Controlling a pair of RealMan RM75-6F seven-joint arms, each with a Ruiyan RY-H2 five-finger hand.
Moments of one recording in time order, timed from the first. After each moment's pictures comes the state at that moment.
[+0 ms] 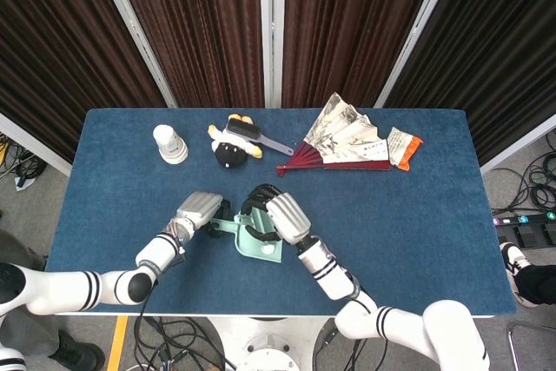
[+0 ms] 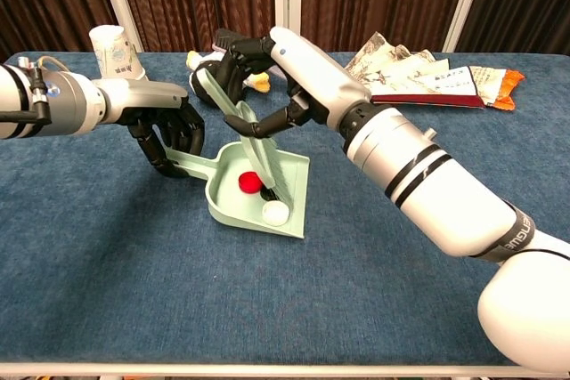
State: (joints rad) left arm -1.01 -1.49 -0.06 -1.54 0.59 0.72 0.32; right arm 0.82 -2.08 0.21 -0.94 -1.56 1.22 0.40
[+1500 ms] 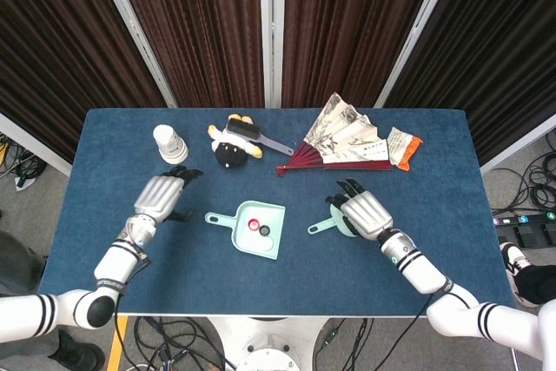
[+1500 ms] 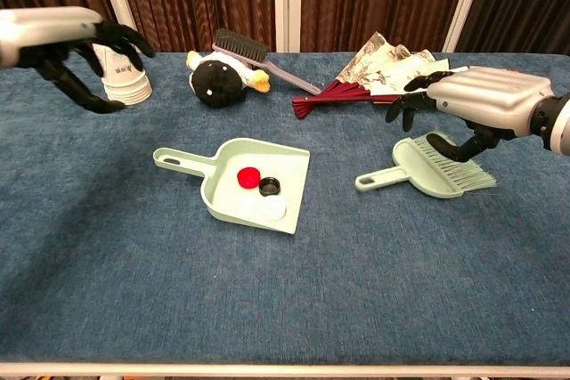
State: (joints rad) left arm -0.79 -1.32 -0.06 -1.70 0.87 1.05 0.25; right arm 0.70 -1.47 0.04 -1.34 -1.41 0.90 -0.17
